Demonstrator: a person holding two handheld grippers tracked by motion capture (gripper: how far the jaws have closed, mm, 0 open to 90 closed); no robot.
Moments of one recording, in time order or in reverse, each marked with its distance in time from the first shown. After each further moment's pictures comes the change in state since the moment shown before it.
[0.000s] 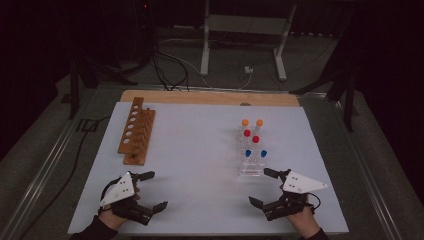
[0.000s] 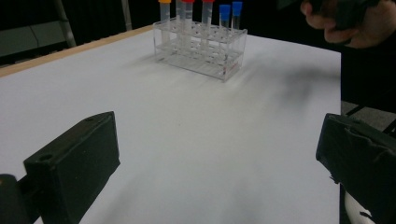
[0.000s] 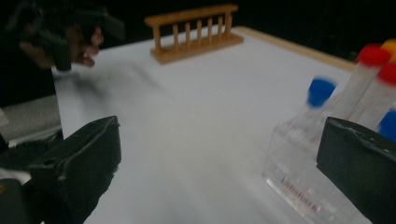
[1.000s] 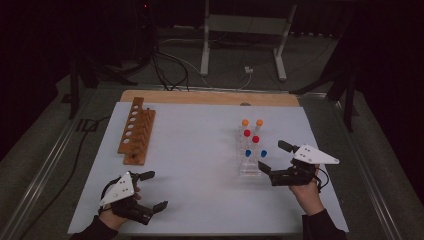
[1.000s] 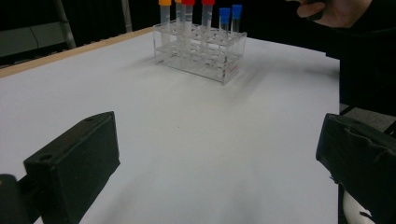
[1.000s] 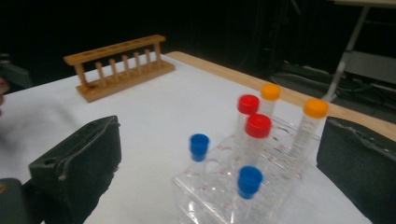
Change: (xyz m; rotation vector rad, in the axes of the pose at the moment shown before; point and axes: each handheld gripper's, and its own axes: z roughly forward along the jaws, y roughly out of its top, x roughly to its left) left arm 0.000 0.001 0.000 -0.005 -0.002 -0.005; right arm -0.051 0.037 0.001 -0.061 -0.217 0.054
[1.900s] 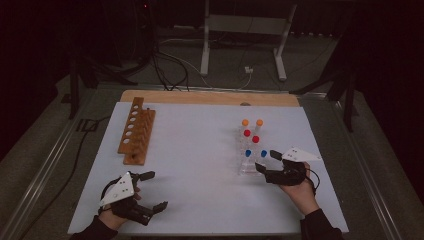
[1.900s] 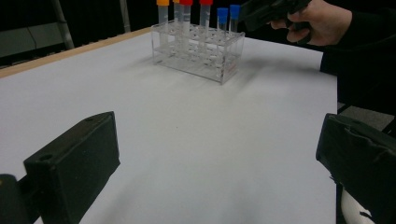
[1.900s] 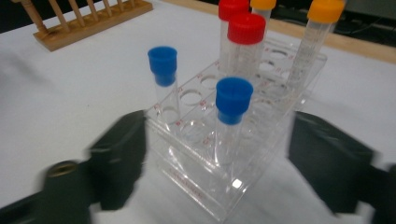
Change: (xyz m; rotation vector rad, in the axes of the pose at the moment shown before) left arm 0.000 0.000 0.000 0.000 -0.007 0.004; right arm -0.013 -0.038 0.026 0.206 -0.045 0.059
